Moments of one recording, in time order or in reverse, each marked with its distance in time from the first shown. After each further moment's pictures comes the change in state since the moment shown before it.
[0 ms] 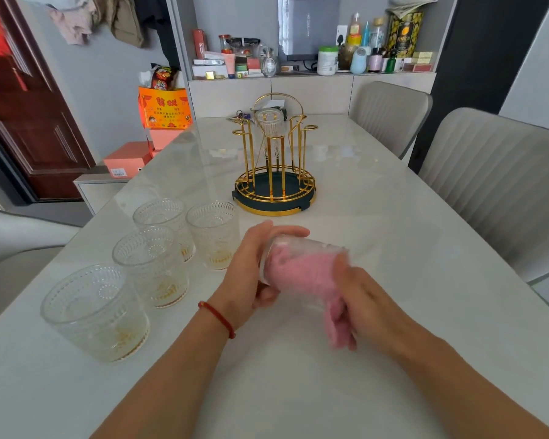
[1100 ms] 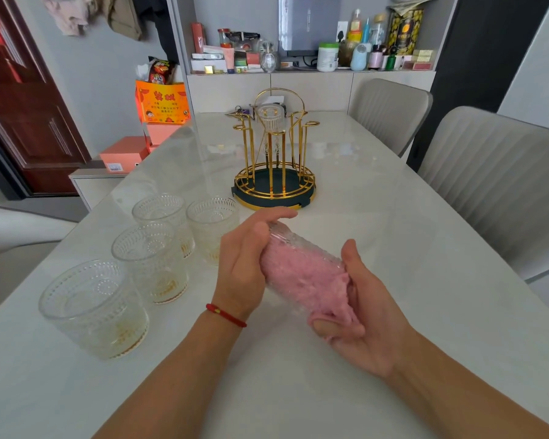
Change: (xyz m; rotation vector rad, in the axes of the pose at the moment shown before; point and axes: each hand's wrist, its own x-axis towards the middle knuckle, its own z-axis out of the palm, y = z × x) left_hand 0.003 -0.011 -0.003 0.116 0.212 0.658; right_hand -0.003 -0.012 0.019 1.018 -0.064 0.249
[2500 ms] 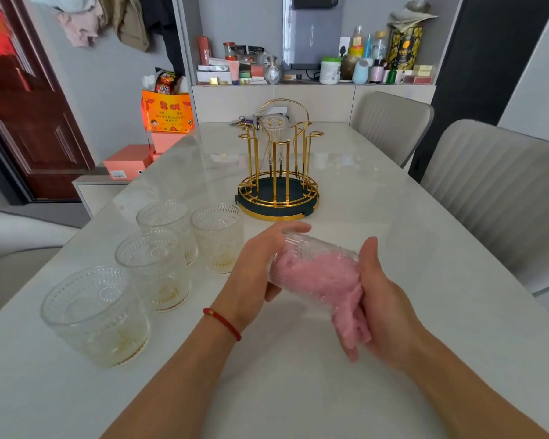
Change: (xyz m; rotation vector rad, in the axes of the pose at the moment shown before) left_hand 0.008 0.013 0.005 -0.061 -0.159 -0.476; right_hand 0.001 -0.013 -0.009 -0.637 0.115 -0.099
